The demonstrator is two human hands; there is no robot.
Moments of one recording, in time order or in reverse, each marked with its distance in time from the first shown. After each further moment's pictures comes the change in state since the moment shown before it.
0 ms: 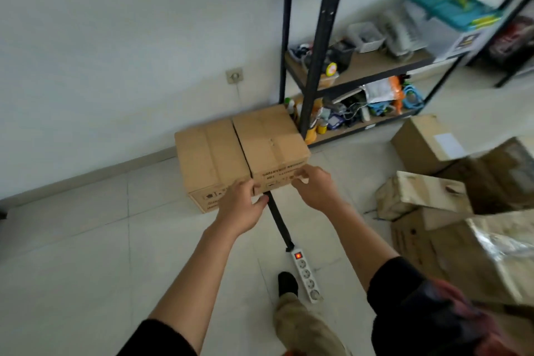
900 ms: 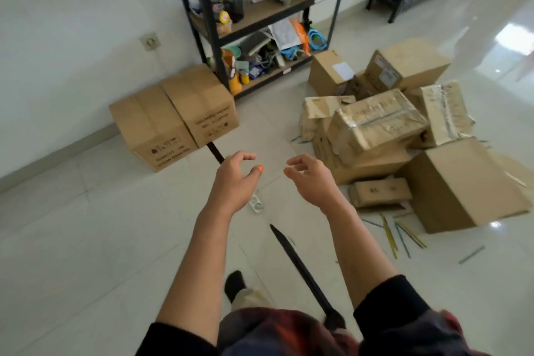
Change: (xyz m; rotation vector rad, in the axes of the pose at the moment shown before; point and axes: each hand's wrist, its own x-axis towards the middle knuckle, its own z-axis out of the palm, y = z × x) left_hand -0.336 0.167 0.133 -0.213 -0.065 0.087; right_hand -0.401 0.190 -0.076 0.467 0.162 0.221
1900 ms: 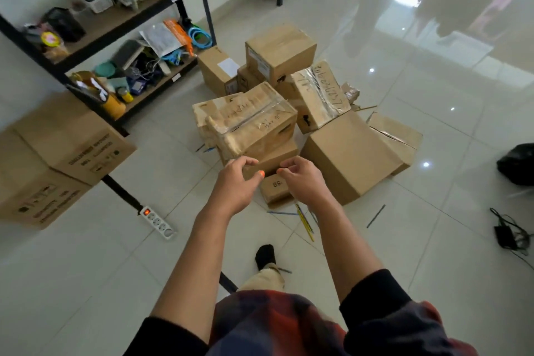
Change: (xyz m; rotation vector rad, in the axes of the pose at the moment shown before) left_hand 0.009 0.215 0.343 0.123 -0.360 0.116; right_hand 0.030 0.207 -0.326 0.133 0.217 0.224
